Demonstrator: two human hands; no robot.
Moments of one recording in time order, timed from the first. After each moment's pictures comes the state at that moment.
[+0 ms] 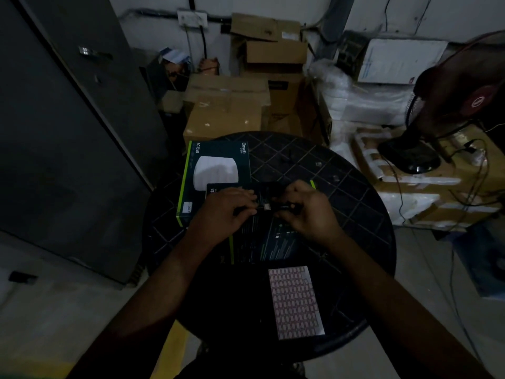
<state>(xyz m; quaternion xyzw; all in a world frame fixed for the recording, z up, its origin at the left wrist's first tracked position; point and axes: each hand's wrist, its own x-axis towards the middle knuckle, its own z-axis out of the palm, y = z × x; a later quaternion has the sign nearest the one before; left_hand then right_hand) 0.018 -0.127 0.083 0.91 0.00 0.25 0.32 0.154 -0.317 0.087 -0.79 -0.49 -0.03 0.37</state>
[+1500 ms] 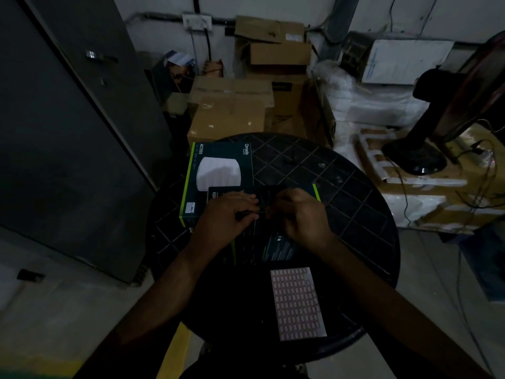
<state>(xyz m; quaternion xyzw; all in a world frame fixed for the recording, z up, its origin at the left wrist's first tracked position) 0.013 -0.136 0.074 0.90 0.04 0.26 0.34 0.140 -0.311 0.080 -0.77 -0.54 -0.13 0.31</state>
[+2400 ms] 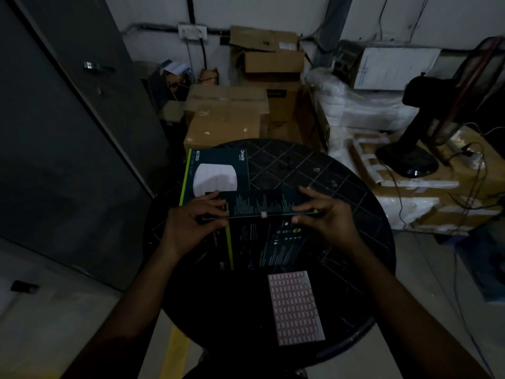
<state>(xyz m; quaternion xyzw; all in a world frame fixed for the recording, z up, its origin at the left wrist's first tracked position) -0.019 -0.094 0.063 0.81 0.08 0.27 0.51 0.173 -0.361 0.078 -0.76 -0.39 0.06 0.52</state>
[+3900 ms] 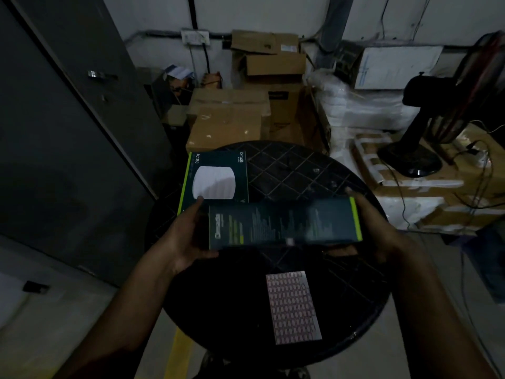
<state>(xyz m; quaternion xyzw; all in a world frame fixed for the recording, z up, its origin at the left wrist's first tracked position) -0.023 -0.134 0.121 0.48 0.41 0.00 0.77 0.174 -0.418 0.134 -0.69 0.01 0.43 0.59</state>
